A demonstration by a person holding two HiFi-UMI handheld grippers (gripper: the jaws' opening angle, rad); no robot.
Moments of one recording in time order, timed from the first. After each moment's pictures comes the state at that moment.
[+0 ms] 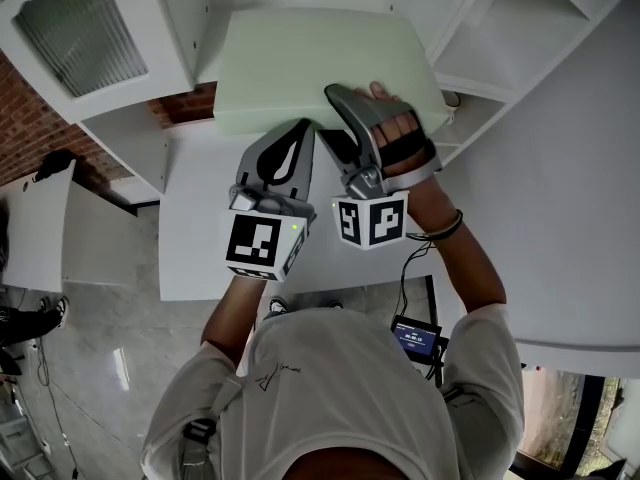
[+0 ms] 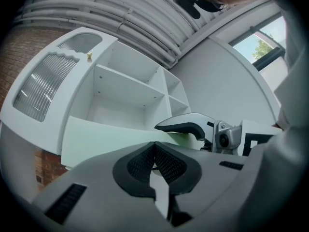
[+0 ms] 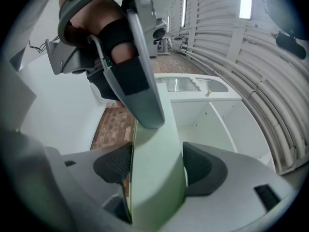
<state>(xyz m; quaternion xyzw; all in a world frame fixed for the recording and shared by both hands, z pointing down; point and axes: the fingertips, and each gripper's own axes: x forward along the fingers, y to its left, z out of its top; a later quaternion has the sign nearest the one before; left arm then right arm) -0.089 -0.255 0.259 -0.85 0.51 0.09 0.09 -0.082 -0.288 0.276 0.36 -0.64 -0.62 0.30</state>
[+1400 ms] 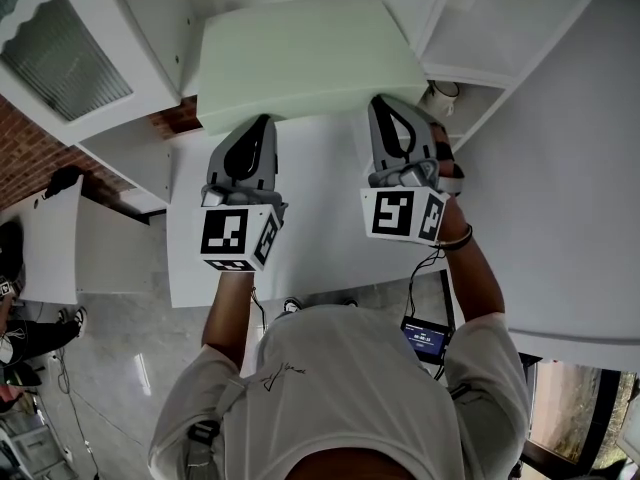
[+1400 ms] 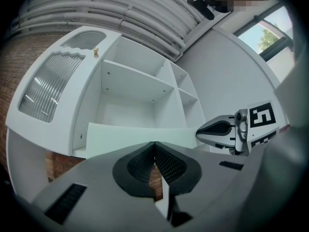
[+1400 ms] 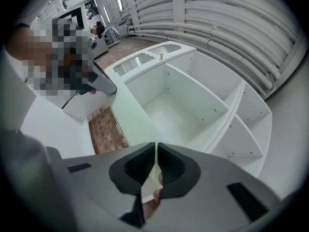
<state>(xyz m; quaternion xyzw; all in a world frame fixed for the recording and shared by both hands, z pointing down) -0.118 -0.282 0.270 -0.83 0.55 0.06 0.08 0.024 -0.310 0.266 0.52 -0.73 -0.39 0.22</state>
